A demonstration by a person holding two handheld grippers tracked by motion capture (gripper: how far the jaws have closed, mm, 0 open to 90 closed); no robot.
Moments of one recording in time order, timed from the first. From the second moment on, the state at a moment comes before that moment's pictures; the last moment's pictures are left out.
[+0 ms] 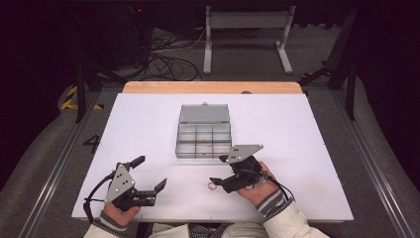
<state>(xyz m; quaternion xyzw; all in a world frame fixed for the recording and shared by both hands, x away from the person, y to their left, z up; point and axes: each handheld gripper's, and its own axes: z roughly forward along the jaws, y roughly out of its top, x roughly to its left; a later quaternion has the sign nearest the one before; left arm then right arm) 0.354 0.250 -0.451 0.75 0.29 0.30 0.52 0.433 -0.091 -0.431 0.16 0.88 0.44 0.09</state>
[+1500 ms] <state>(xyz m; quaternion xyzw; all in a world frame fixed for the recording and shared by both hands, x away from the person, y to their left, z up) 0.355 0.249 -0.451 0.75 0.29 0.30 0.52 0.443 -0.054 -0.469 0.18 0.94 0.29 0.07</state>
